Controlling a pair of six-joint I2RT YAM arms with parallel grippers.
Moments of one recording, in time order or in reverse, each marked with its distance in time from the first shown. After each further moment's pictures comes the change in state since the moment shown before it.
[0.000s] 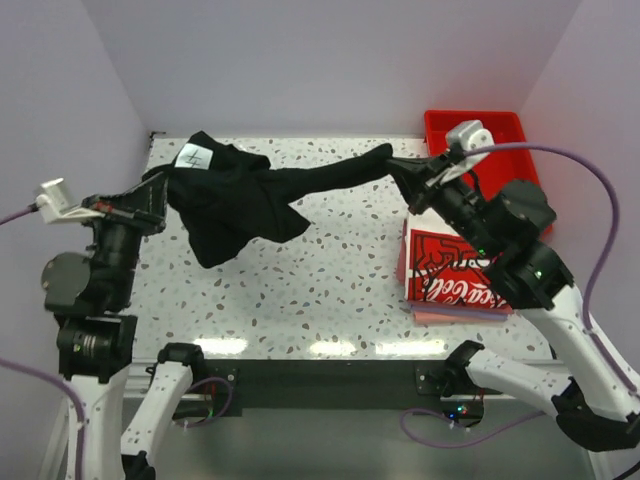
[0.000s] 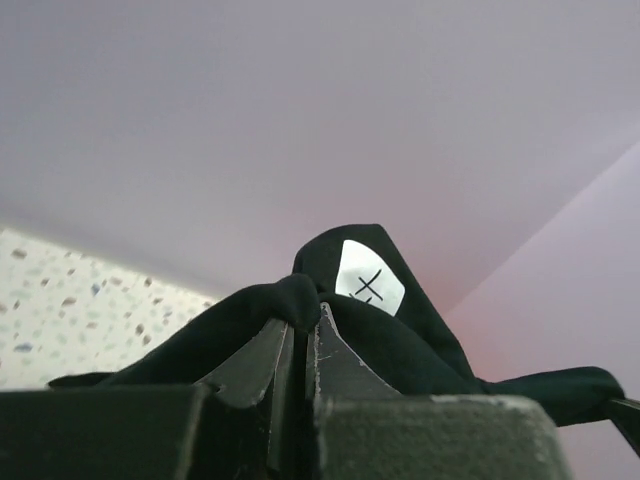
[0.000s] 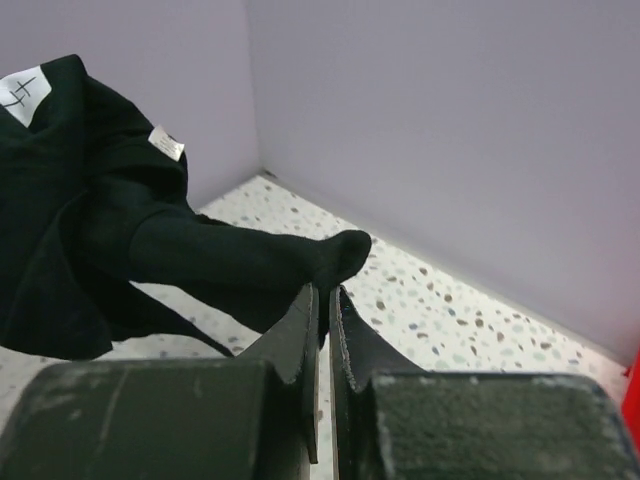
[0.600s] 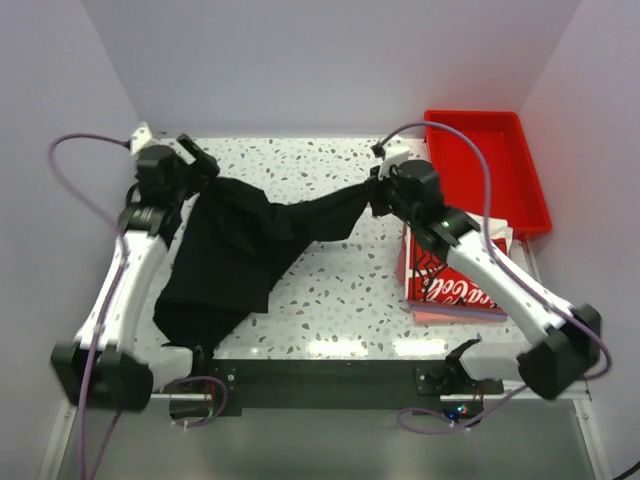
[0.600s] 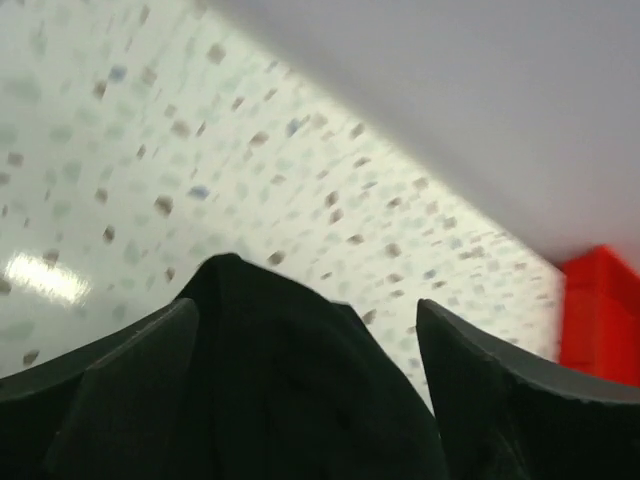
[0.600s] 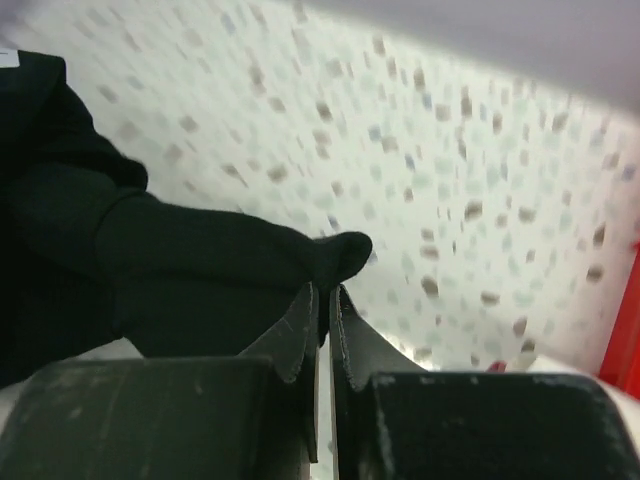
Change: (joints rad) left arm 0.005 0.443 0.038 -0.036 -0.138 0.023; right arm -0.072 0.192 -0.172 -0.001 0.082 0.085
